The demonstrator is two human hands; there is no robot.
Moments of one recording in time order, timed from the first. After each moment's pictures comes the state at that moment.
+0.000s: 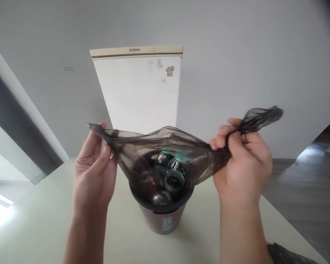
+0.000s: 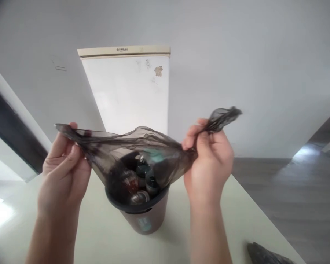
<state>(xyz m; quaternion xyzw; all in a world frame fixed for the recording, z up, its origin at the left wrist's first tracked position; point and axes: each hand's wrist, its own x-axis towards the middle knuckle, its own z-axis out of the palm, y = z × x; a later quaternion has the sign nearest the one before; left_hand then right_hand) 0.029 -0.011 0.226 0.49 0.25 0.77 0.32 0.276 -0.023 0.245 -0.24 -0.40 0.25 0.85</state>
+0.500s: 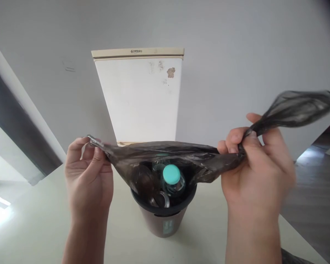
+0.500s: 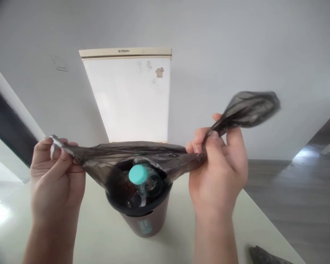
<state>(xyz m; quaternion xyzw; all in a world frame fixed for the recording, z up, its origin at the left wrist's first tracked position) 0.020 -0.015 0.228 0.43 0.24 0.82 0.29 0.276 -0.040 0.255 -0.26 -0.40 0.23 0.85</state>
